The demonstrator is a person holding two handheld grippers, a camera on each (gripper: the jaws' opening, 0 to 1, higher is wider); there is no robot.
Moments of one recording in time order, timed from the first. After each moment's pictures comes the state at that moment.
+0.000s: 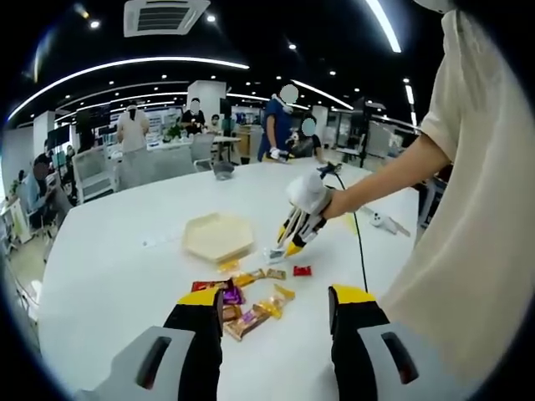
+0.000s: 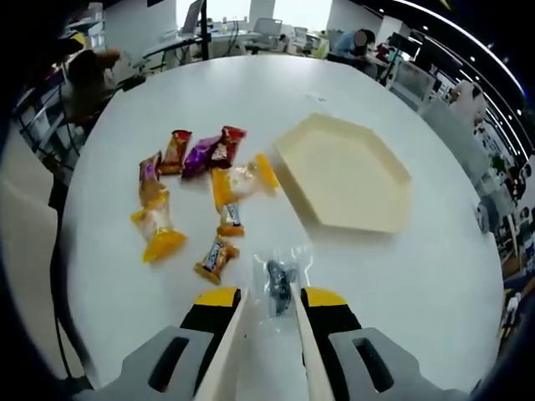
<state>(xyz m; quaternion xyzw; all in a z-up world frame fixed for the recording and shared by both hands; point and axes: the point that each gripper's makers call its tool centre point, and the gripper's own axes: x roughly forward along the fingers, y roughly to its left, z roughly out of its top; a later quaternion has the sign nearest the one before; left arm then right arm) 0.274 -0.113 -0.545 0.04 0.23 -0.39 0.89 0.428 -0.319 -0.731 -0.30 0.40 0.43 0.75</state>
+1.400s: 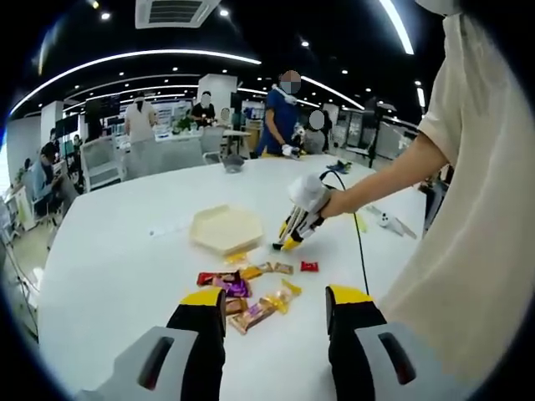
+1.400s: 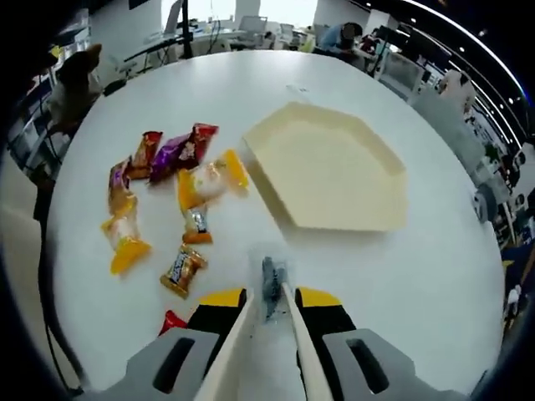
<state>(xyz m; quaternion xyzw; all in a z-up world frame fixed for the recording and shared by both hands) 0.279 -0.104 -0.554 0.03 0.25 -0.36 0.90 0.456 -0.322 -0.747 -0.29 0.41 0.40 0.76</state>
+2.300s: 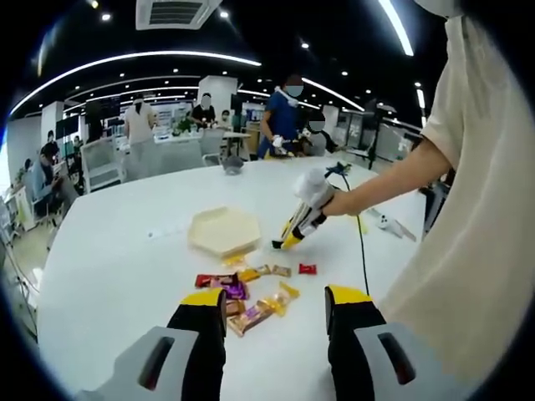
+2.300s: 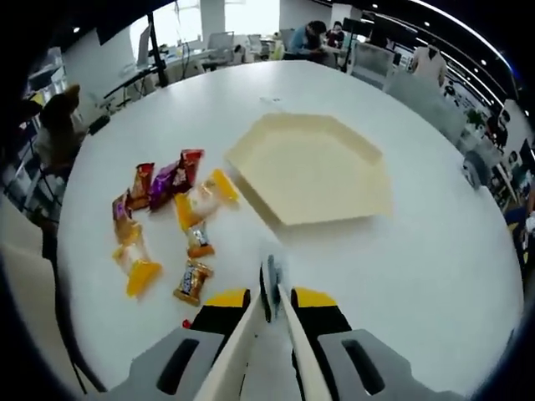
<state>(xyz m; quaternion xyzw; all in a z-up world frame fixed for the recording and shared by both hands) 0.278 -0.108 -0.551 0.03 0.24 -0.37 0.90 0.451 -0.328 -0.729 -0.21 0.42 0.37 0.80</state>
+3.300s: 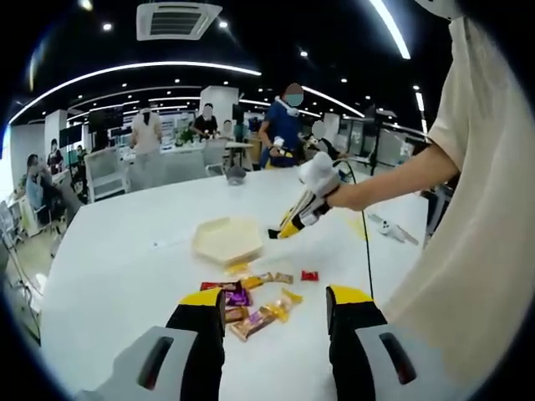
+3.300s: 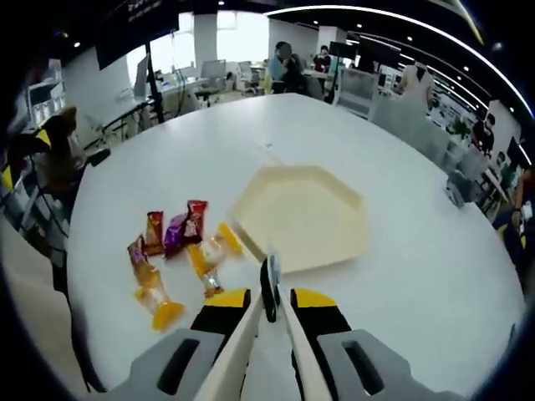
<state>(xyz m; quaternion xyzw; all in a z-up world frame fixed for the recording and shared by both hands) 0.271 -0.104 -0.541 0.03 0.22 -0.36 0.91 0.461 -0.308 -0.665 -0.18 0.36 0.36 0.84</state>
